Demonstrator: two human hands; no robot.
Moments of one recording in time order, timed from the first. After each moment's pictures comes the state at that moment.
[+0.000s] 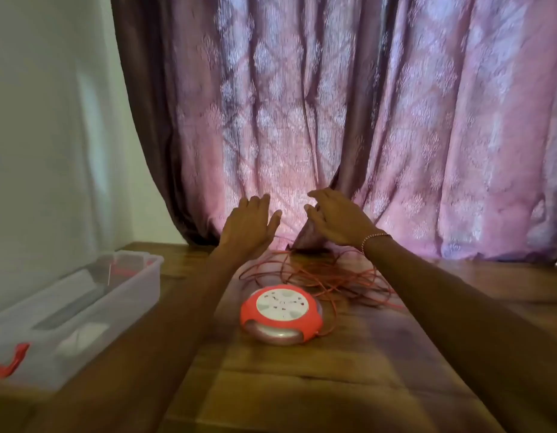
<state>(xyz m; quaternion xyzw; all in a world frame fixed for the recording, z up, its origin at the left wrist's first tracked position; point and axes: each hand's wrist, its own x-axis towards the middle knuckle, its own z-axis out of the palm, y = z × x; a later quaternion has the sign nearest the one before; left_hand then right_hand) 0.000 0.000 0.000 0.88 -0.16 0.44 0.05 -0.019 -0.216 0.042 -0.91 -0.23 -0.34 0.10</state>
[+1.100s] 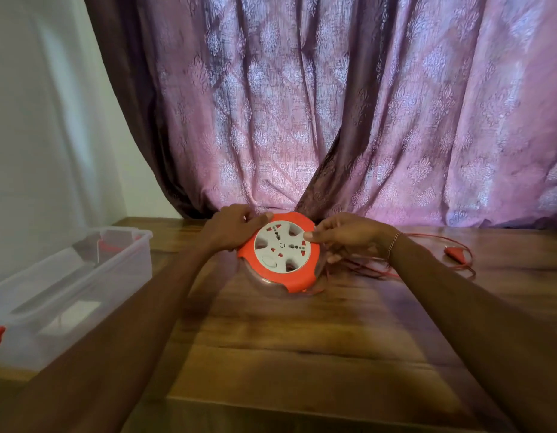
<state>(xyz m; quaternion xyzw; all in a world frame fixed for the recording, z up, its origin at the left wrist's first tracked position) 0.004 0.033 -0.042 0.93 -0.13 0.21 0.26 -0.008 -0.240 -0.036 -0.82 -0.15 0.16 0.53</state>
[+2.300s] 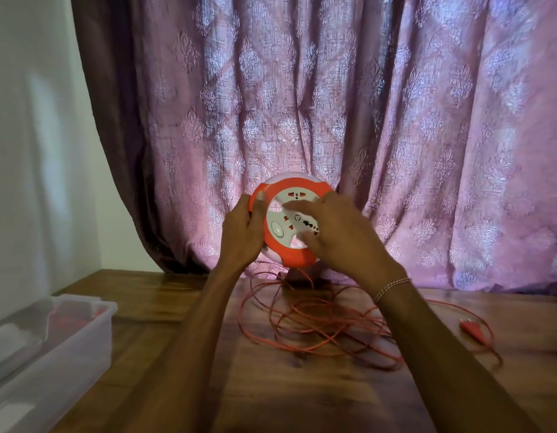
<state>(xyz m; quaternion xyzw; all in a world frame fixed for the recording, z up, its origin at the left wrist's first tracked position) 0.067 -0.027 0.029 0.72 -0.17 0.42 0.53 -0.018 -0.204 0.069 -0.90 -0.20 -0.37 0.09</state>
